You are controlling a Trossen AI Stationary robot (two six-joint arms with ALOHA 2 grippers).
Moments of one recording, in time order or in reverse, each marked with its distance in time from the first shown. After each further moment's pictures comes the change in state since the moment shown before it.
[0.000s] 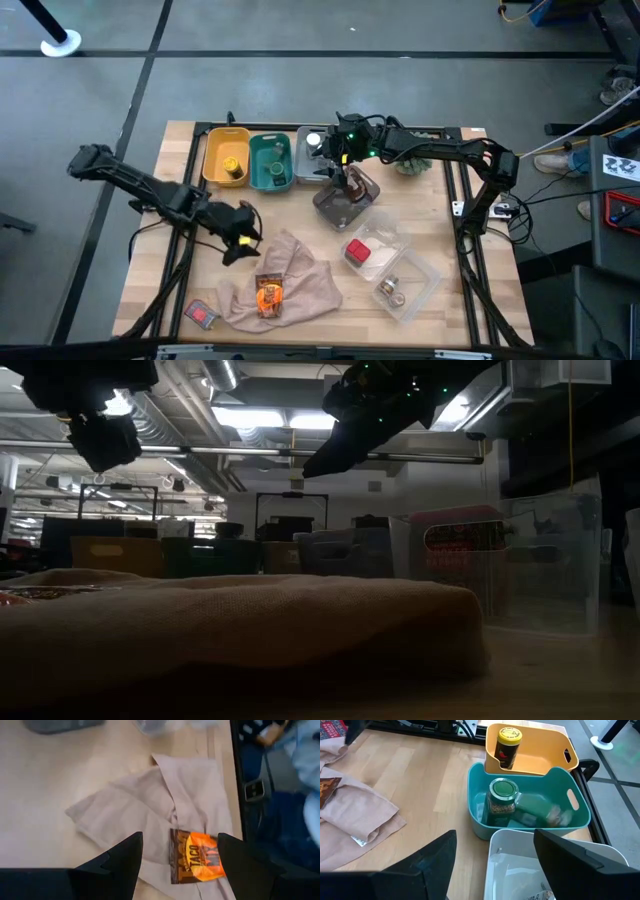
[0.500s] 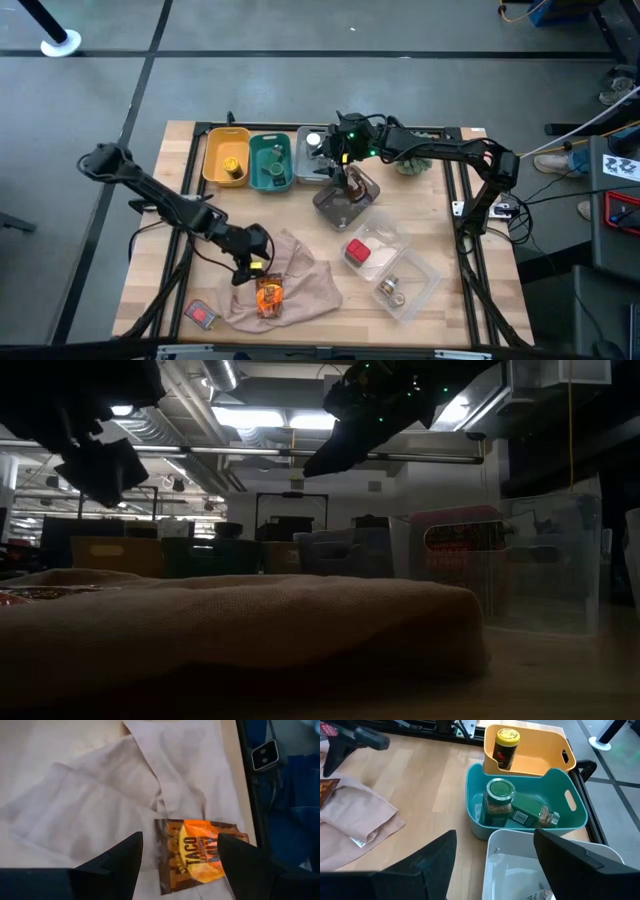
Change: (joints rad) left arm -0.120 0.297 0.000 0.216 0.001 0.027; right arm -0.003 -0.004 0.000 0.000 0.000 0.000
